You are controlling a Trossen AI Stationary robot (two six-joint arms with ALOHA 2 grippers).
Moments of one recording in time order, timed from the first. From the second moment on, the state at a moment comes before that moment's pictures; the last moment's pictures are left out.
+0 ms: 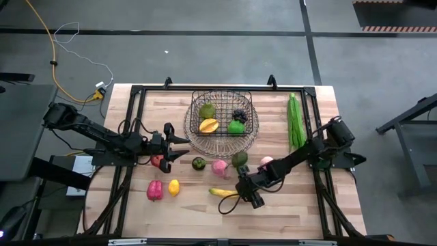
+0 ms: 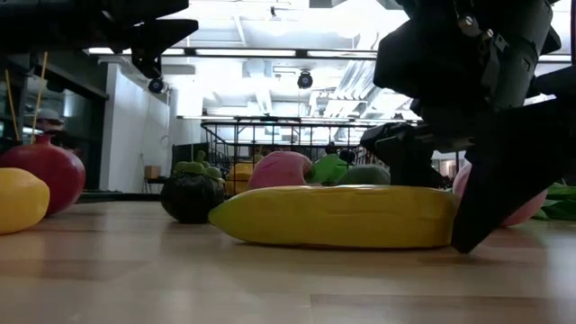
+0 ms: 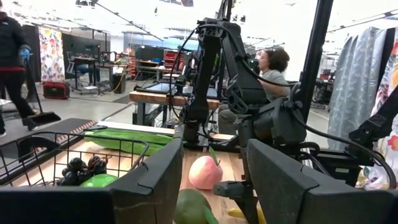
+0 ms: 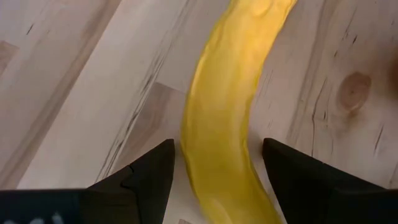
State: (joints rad) left arm -0.15 0.98 0.17 0.96 -0.31 -0.05; right arm 0.43 1.84 0.94 -0.09 -0.01 0.02
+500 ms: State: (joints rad) left arm -0.15 0.98 0.17 0.96 -0.31 -0.05; right arm 0.43 1.82 0.93 -0.12 -0.04 0.02
